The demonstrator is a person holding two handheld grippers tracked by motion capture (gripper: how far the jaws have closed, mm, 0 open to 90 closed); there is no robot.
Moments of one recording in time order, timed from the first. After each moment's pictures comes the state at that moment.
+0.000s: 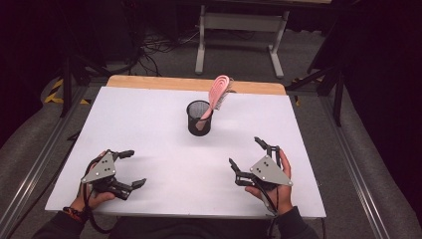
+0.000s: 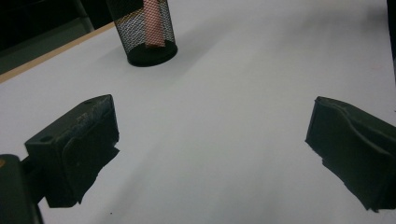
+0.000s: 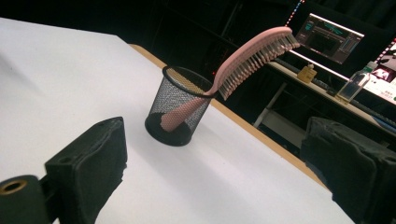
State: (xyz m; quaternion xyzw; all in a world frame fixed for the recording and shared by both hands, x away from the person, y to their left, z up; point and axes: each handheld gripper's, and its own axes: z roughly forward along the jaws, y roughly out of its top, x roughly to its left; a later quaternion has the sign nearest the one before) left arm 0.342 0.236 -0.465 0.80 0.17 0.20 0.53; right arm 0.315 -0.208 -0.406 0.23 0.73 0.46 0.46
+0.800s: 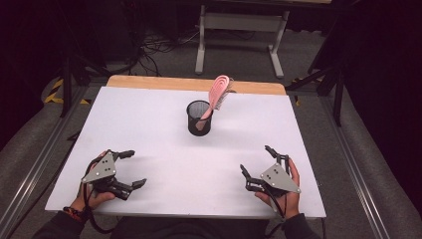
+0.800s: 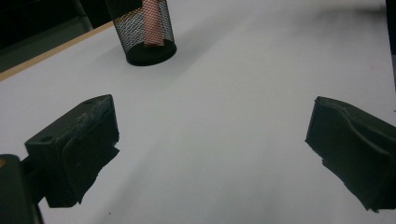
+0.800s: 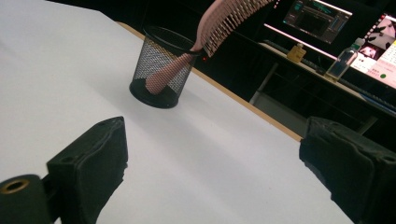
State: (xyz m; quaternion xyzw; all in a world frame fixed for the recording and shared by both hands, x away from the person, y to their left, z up) left arm 0.343 0.236 -0.466 0.80 0.17 0.19 0.54; right arm 0.312 -0.241 -0.438 0.26 0.72 0.45 0.46
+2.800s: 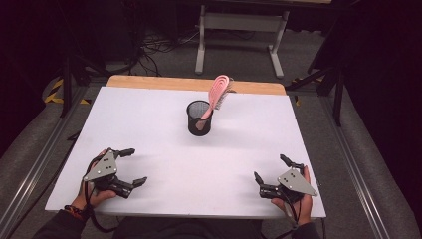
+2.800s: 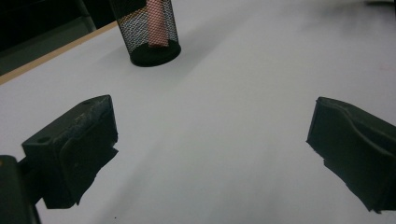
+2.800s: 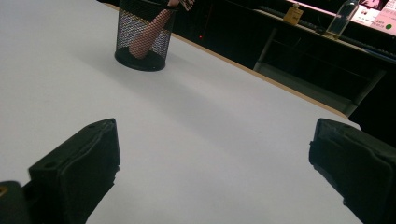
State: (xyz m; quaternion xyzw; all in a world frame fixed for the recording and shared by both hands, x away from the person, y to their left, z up) left arm 0.347 0.234 -0.465 0.81 0.17 0.20 0.53; right arm 0.304 -0.283 -0.458 0.32 0.72 0.45 0.42
